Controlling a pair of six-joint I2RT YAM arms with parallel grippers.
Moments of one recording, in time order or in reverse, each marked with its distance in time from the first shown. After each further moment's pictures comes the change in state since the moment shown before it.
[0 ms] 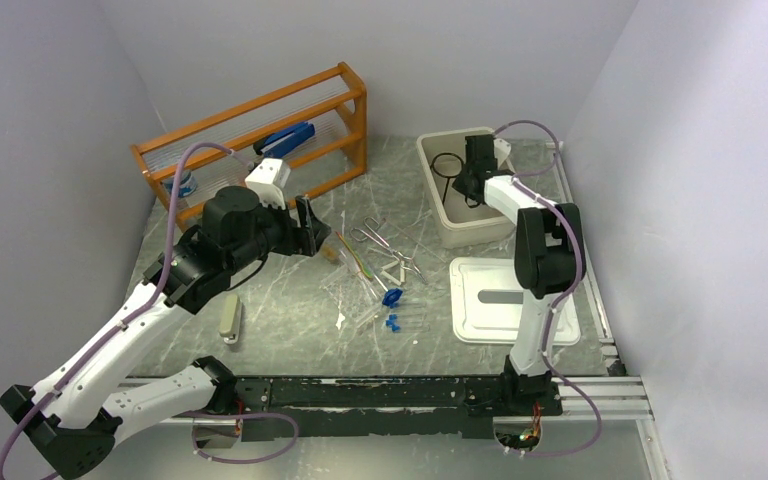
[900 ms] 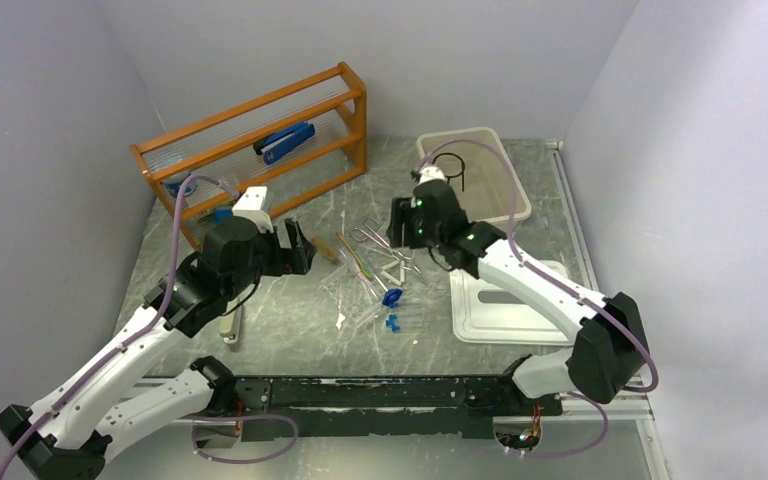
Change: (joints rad) left arm 0.000 -0.130 -0.198 0.000 -0.147 -0.072; right arm 0.492 -0.666 -0.370 -0.135 -0.056 -0.188
